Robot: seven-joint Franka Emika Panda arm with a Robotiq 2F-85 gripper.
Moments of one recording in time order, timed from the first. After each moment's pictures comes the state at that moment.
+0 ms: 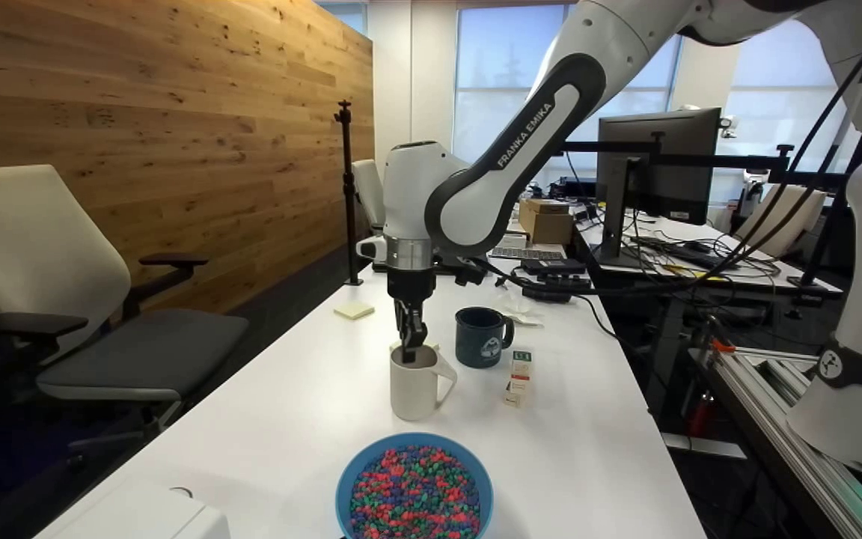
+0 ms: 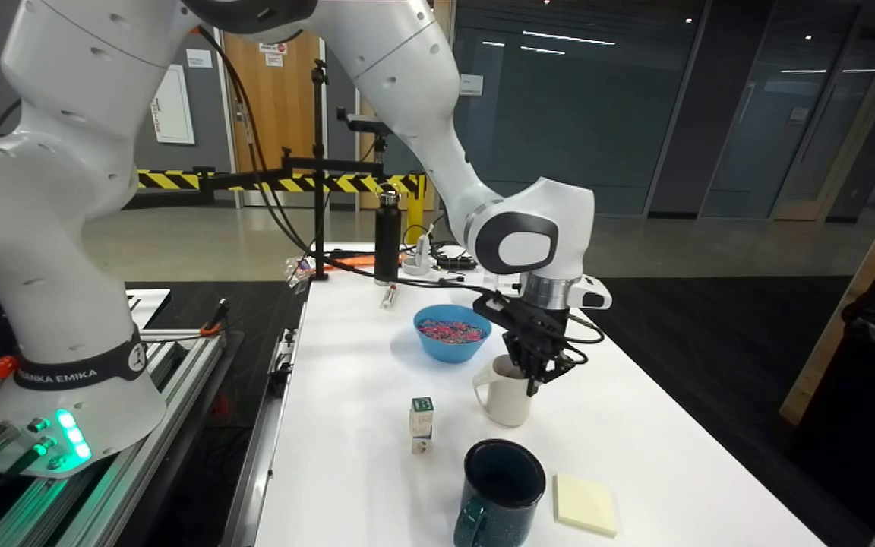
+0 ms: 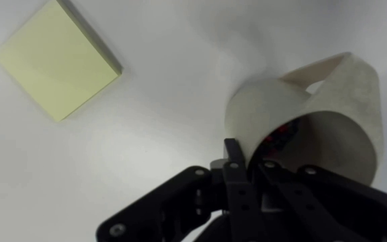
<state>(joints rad) -0.05 0.56 0.06 -1.91 -0.12 2.53 -0.45</state>
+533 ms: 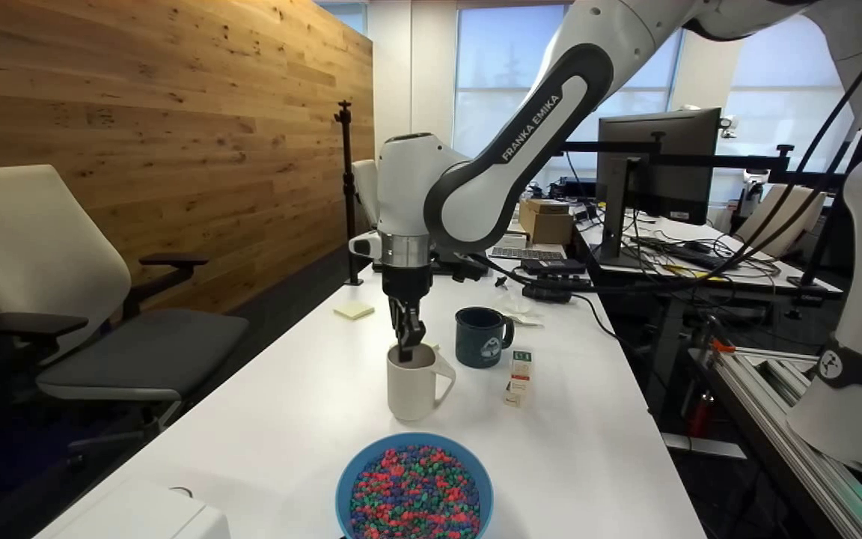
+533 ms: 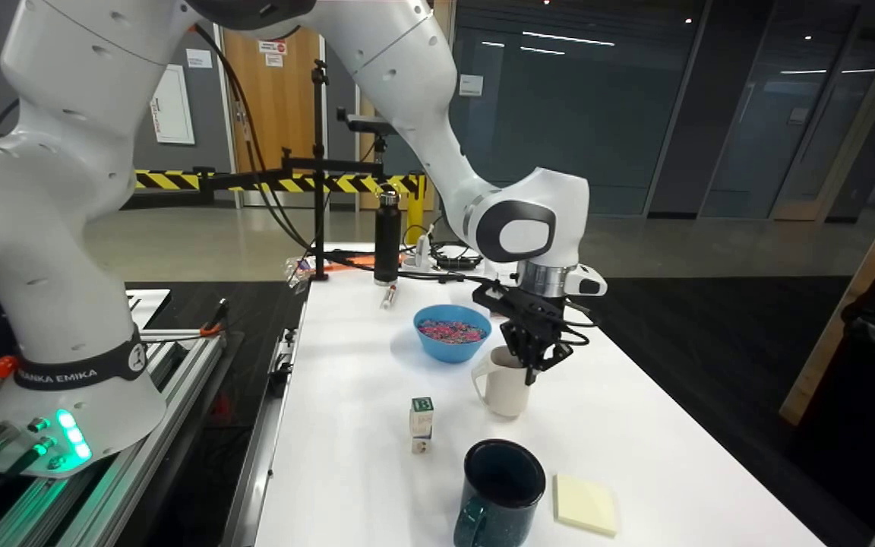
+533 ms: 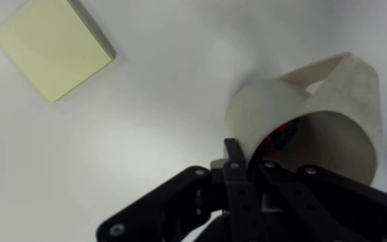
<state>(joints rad) -0.02 0.54 0.06 -1.90 -0.15 2.50 -0.45</state>
